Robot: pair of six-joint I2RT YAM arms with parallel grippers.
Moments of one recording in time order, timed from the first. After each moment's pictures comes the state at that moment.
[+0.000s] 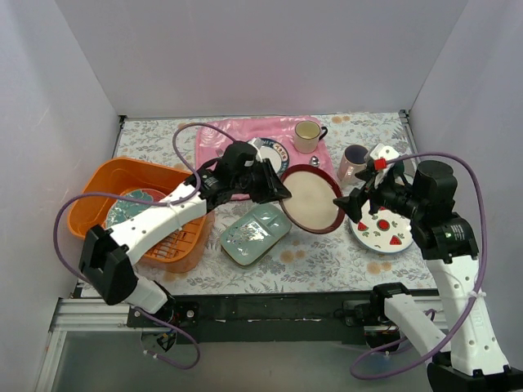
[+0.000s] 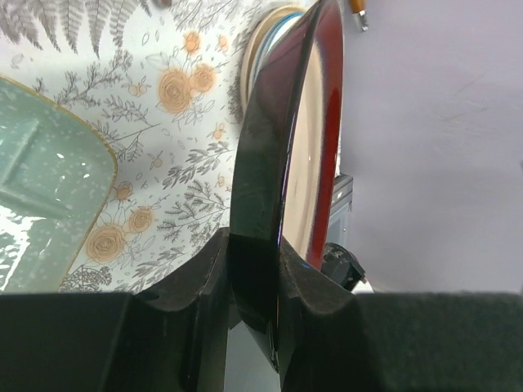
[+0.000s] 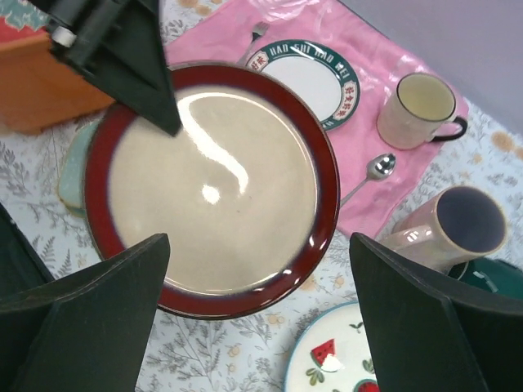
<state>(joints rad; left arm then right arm) -0.77 1.50 1.28 -0.39 0.24 -1.02 0.18 0.76 1.09 -0.69 -0.66 -0.35</state>
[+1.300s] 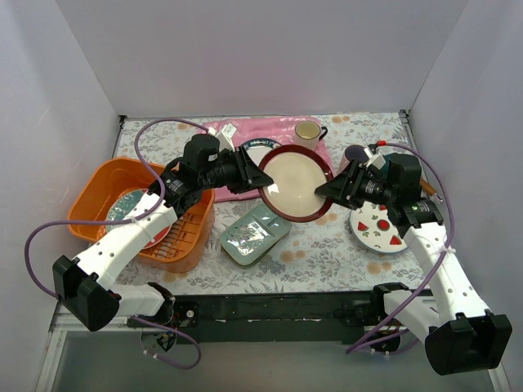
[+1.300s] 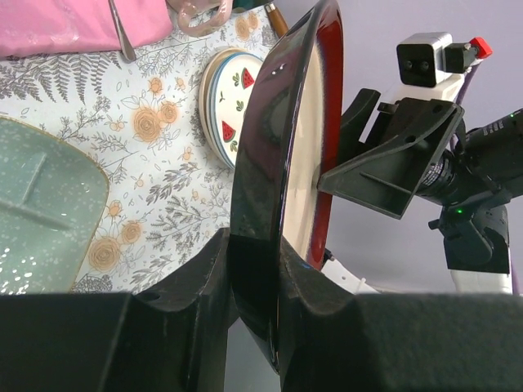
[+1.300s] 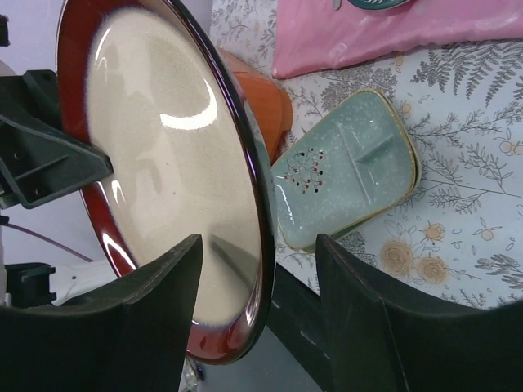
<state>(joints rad) -0.62 1.26 1.22 -0.37 0.36 -0.94 0.16 0.96 0.87 -0.40 -0.75 0.77</state>
